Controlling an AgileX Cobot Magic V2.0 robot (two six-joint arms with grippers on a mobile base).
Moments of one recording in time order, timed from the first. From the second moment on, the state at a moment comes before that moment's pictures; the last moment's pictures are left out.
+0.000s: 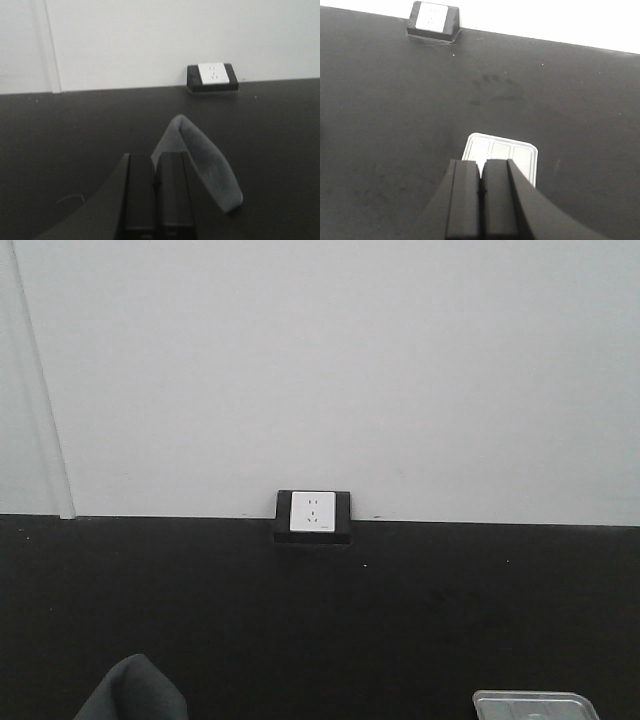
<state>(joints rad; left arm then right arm) -0.08 -0.01 0.03 -0.04 0.11 -0.03 0.04 0.66 -0.98 0.15 0.95 -0.18</state>
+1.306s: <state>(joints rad) -0.08 -0.01 0.03 -0.04 0.11 -0.03 0.00 0.14 -0.24 -0.12 0.12 -0.06</state>
